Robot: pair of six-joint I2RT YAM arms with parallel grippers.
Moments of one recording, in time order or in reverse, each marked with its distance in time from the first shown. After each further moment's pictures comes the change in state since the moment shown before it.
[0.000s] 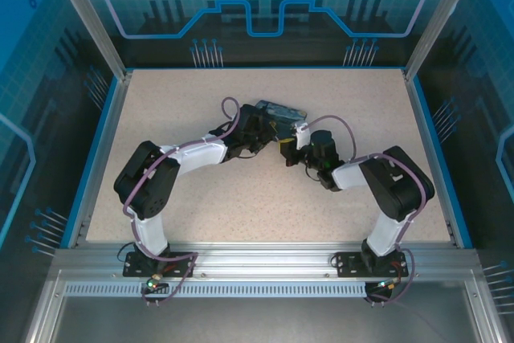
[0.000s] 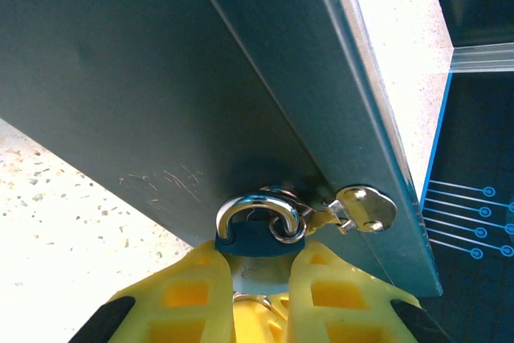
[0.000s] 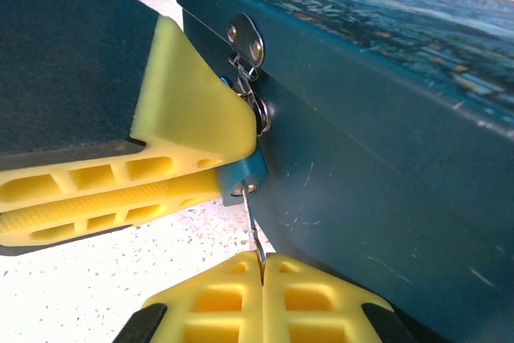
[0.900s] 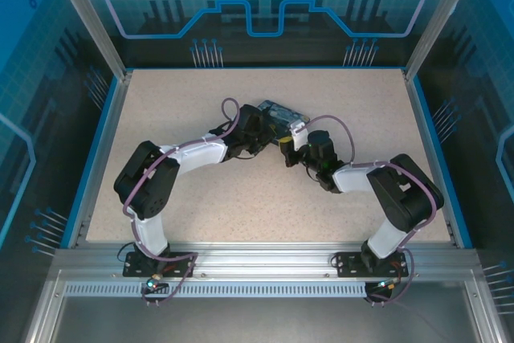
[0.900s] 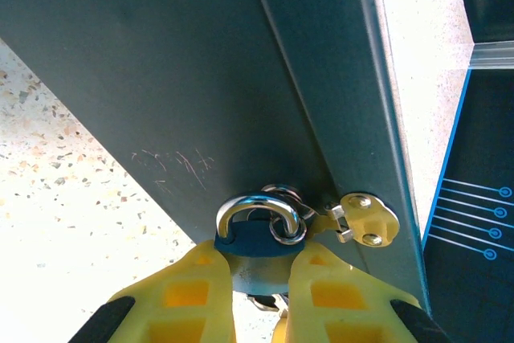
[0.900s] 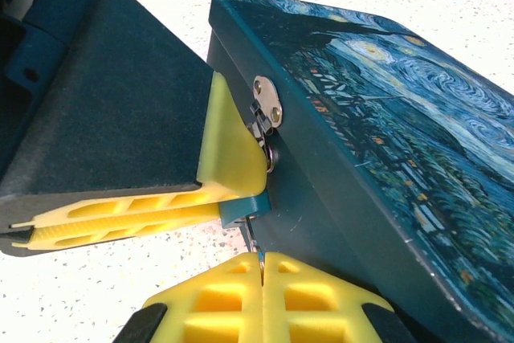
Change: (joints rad) left arm 0.000 0.000 0.011 -0.054 0.004 -0.008; right arm 0.051 -0.085 0.000 -0.092 0.128 -0.144
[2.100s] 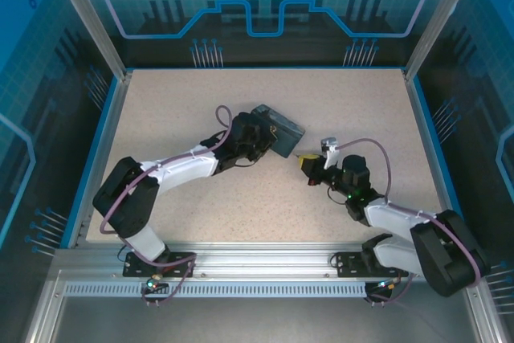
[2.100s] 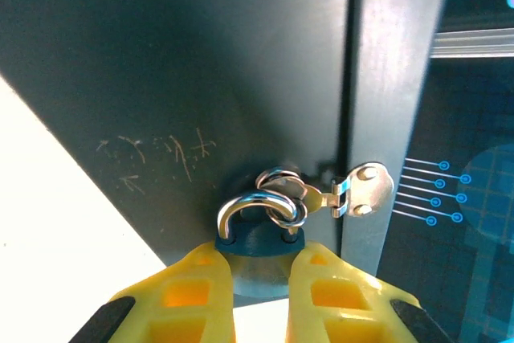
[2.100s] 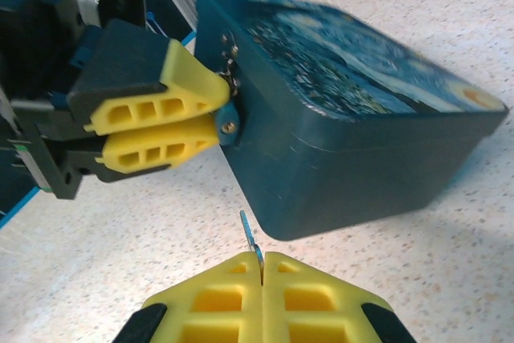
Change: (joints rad) left arm -0.069 -0.194 -0.146 0.038 -0.039 -0.097; right arm -0.101 -0.500 -0.379 0.012 -0.187 0.343
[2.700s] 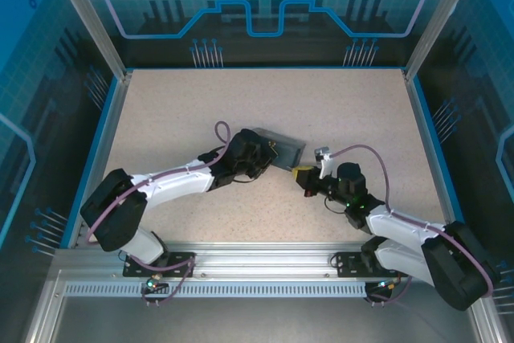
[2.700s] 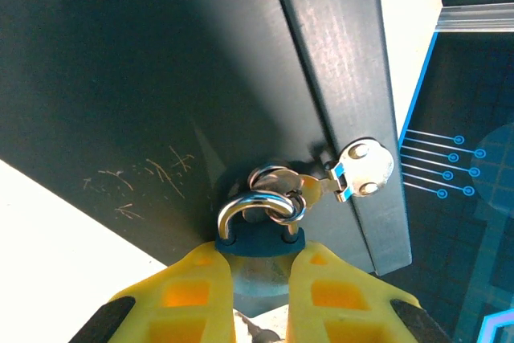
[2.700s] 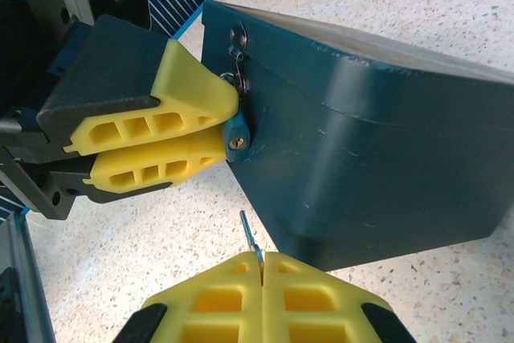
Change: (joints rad) left arm -0.097 -0.105 -0.112 -0.019 -0.042 -0.105; right arm 0.104 -0.089 -0.023 -0.126 0.018 0.062
